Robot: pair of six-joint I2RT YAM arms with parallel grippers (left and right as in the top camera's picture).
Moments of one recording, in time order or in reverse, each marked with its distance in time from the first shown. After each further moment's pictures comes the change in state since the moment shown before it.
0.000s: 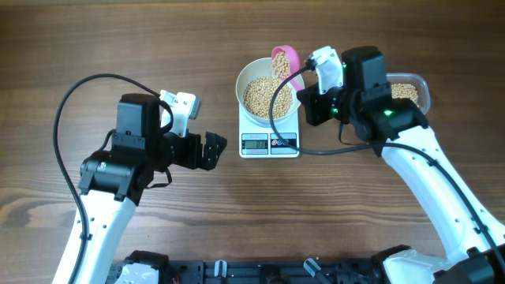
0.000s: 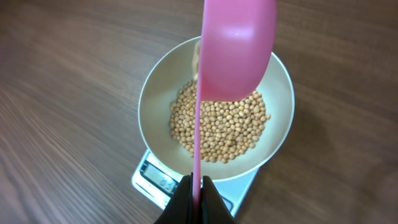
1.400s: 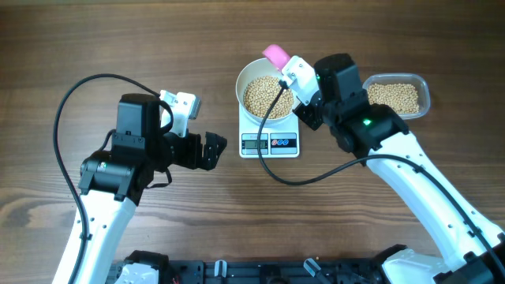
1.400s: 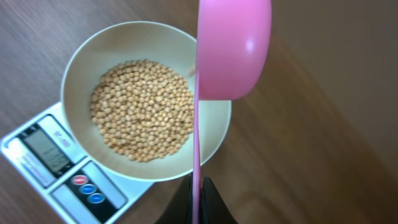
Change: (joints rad) left arm 0.000 0.000 0.000 0.000 0.000 0.000; right arm 0.138 0.000 0.000 0.047 0.388 -0.504
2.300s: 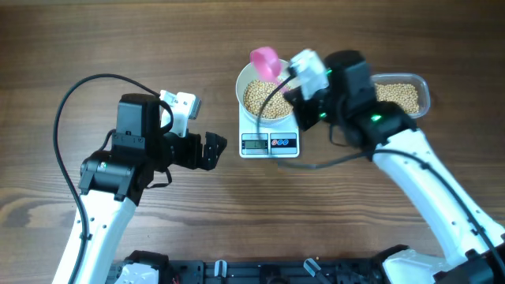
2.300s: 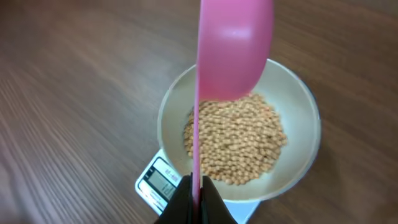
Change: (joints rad) left arm 0.000 0.000 0.000 0.000 0.000 0.000; right arm -0.118 0.000 0.000 0.001 -0.428 0.444
